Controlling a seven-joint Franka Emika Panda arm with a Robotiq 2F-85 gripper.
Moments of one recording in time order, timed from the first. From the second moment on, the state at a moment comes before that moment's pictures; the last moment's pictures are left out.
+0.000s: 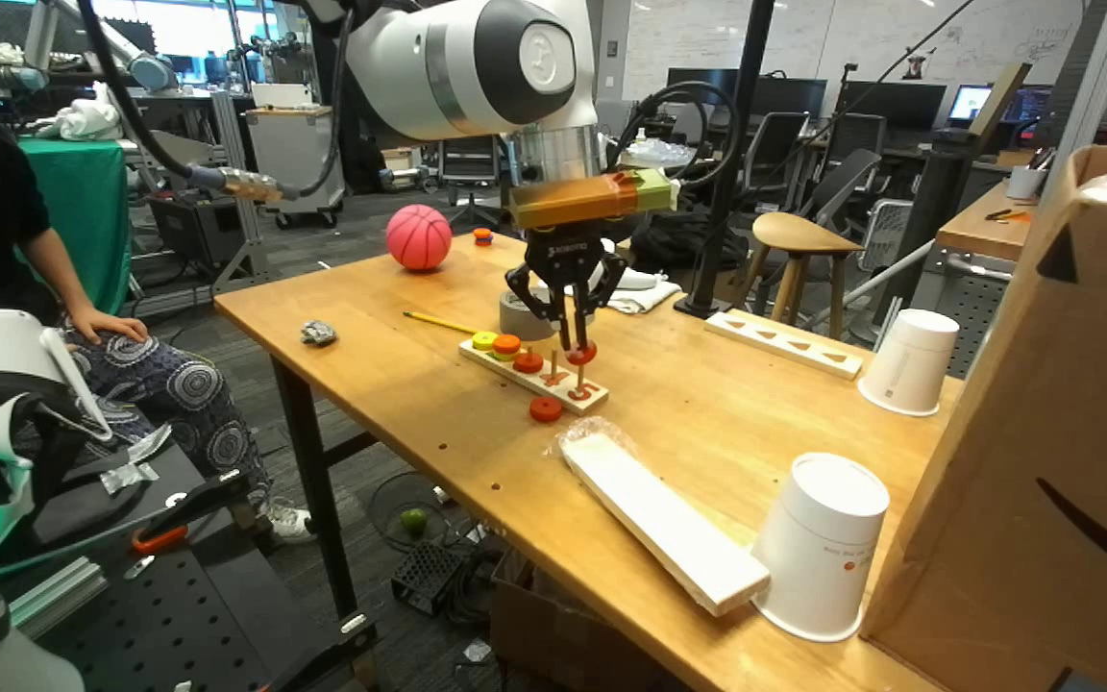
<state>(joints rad) -0.04 0.12 0.00 -2.35 -0.29 2.52 -0.79</state>
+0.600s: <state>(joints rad) -0.04 0.15 -0.01 -2.33 -0.29 2.52 -0.79</state>
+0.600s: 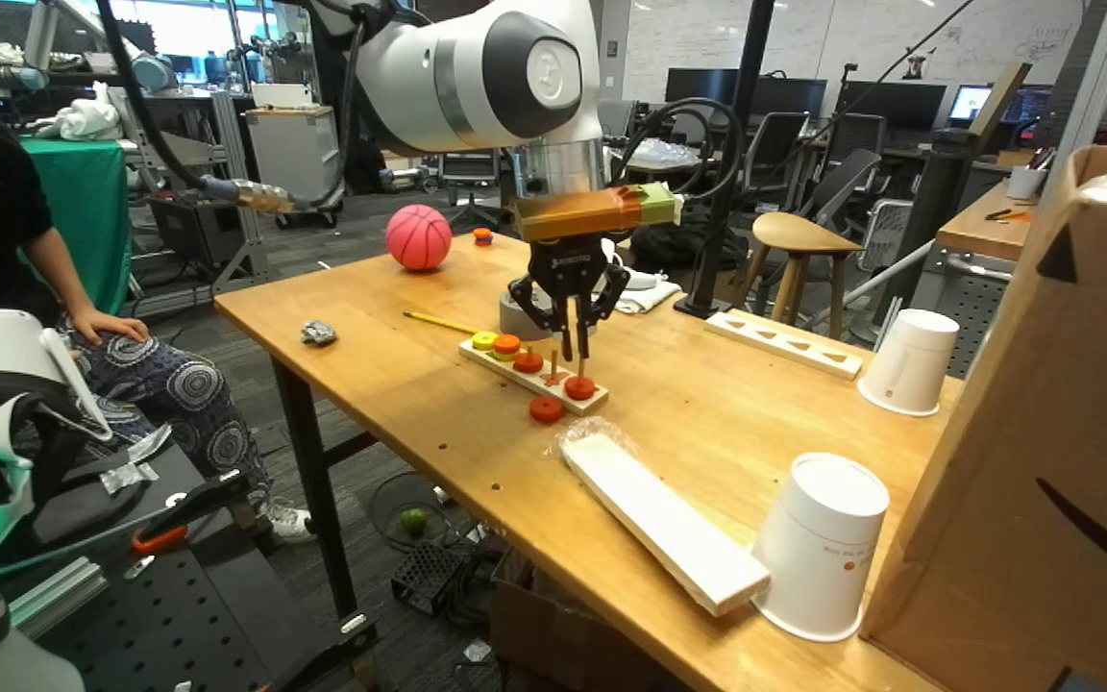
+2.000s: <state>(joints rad) -0.04 0.02 0.00 -2.47 -0.30 2.52 -0.79</state>
